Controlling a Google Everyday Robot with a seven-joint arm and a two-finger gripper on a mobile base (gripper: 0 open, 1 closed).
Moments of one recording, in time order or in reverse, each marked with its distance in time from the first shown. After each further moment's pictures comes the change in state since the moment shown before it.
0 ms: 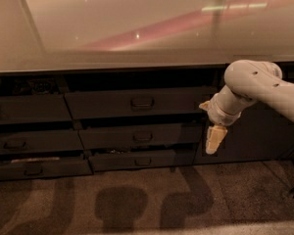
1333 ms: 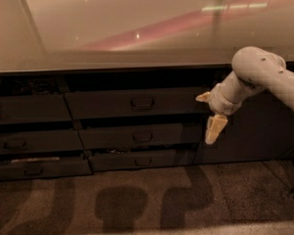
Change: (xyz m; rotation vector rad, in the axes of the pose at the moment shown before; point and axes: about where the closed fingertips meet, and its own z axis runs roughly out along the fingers) arm -0.006 -0.026 -0.007 -0.044 -0.132 -0.049
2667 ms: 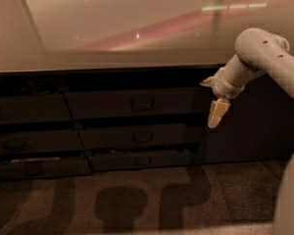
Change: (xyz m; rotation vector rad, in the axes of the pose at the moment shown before) arm 0.006 -0.049 -0.029 0.045 0.026 0.011
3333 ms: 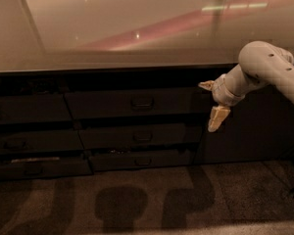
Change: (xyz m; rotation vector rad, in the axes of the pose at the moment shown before) arm -0.002 0.004 0.009 0.114 -0.028 -0.125
